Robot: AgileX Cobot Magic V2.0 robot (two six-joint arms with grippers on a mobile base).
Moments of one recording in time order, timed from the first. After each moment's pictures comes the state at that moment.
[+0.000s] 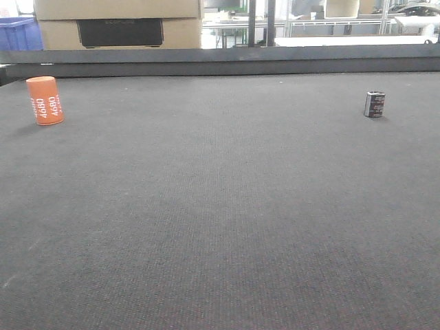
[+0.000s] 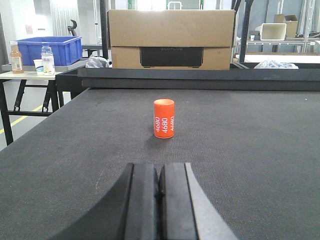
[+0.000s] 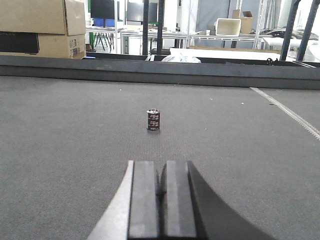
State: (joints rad) left arm -0.06 0.00 0.00 0.03 0.03 0.00; right arm 0.03 0.00 0.00 0.08 0.06 -0.07
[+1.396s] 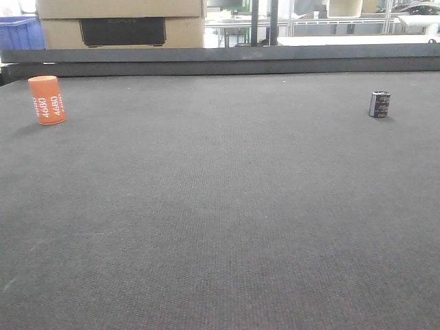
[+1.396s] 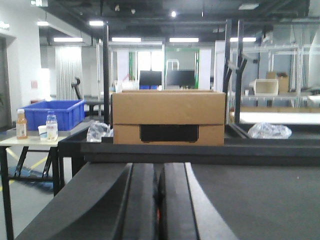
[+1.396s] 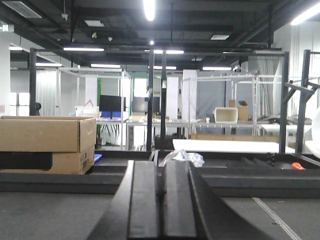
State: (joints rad) left arm -0.06 0.14 -0.48 0.03 0.21 0.00; right arm 0.03 0.15 -0.46 0.11 0.07 -0.07
